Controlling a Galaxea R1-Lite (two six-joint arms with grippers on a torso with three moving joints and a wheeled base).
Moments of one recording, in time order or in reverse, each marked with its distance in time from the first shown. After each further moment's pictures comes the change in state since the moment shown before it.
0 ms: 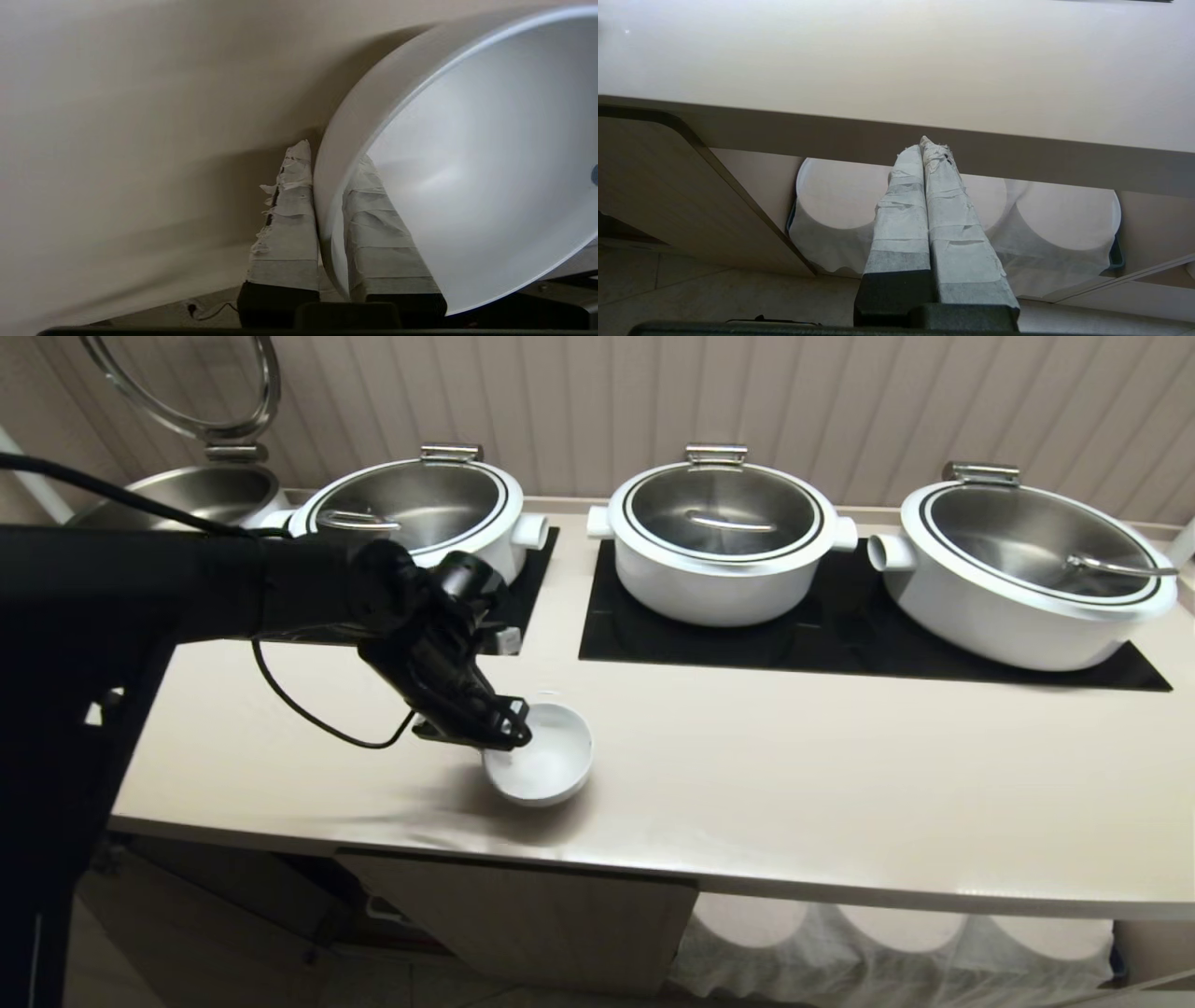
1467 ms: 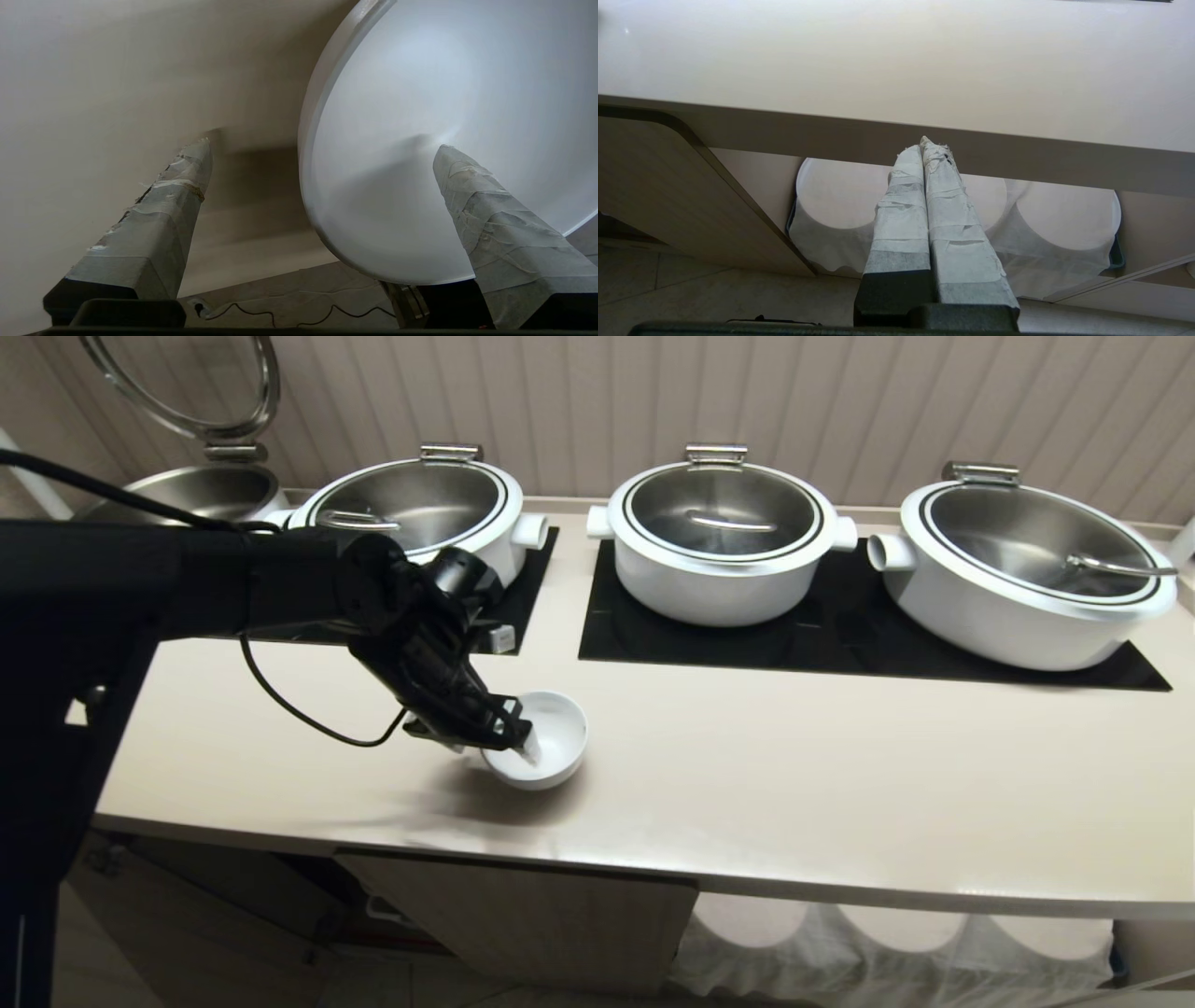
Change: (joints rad) left arm 0.005 -0.025 0.004 0.004 0.007 0.008; right arm 0.000 0.000 0.000 0.000 0.000 0.000
